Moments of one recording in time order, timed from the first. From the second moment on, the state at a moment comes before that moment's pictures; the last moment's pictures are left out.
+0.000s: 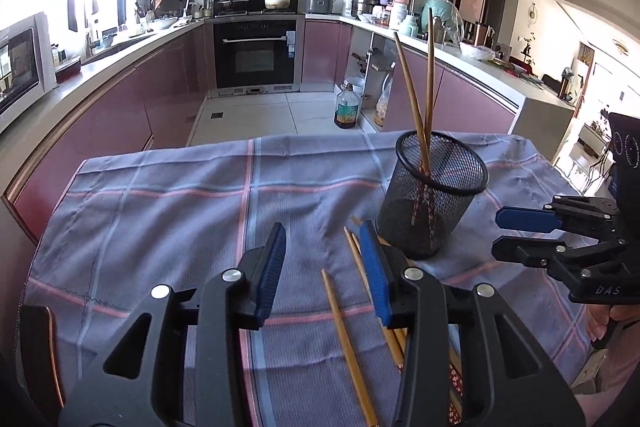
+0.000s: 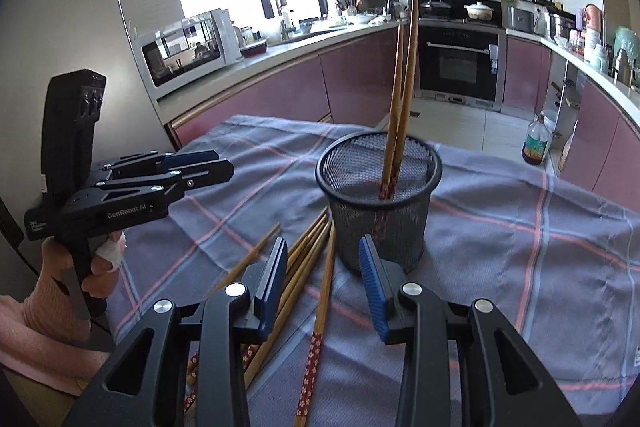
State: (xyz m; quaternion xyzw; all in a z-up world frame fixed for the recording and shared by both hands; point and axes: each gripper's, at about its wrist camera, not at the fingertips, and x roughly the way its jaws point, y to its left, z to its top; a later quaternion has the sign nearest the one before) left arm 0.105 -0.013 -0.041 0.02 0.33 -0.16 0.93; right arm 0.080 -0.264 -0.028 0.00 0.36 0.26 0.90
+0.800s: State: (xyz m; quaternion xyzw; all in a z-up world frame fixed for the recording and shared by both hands) left arm 0.077 -0.022 -0.099 0.03 0.40 -0.16 0.90; right arm 0.071 -0.246 -0.087 0.01 0.44 0.25 0.86
